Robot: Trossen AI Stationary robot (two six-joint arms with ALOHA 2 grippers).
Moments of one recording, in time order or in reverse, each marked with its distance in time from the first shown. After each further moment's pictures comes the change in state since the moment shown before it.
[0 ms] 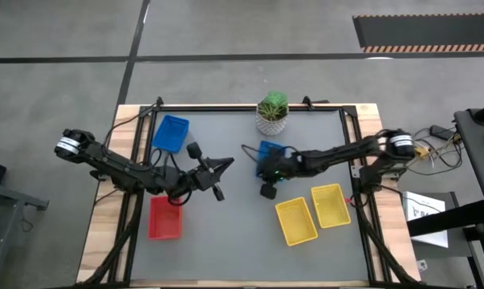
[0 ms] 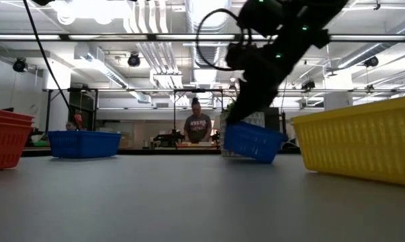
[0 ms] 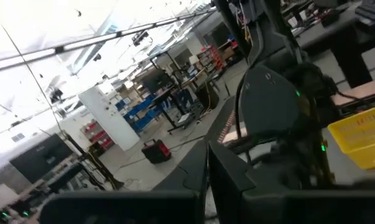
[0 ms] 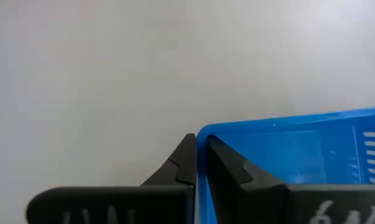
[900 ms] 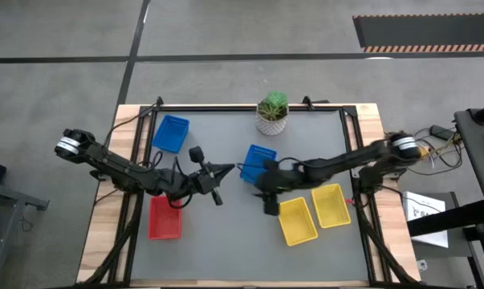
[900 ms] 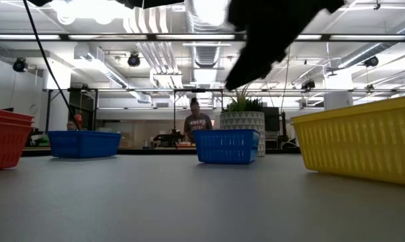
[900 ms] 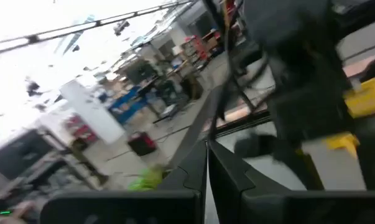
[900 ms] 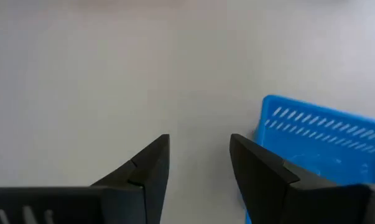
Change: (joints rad) left arm -0.018 0.001 -0.015 -0.098 0.013 -0.080; right arm 0.162 -0.034 0.126 -0.116 -0.023 -0.047
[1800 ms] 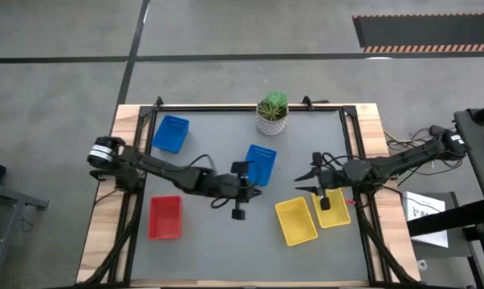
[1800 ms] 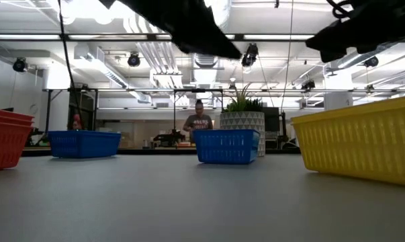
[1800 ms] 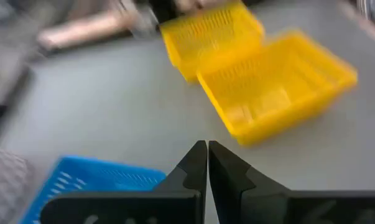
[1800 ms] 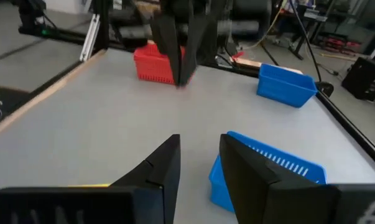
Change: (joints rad) left arm 0.127 0.370 0.425 -0.651 0.527 -0.504; right arm 0.096 -0.893 -0.778 0.475 0.053 -0.262
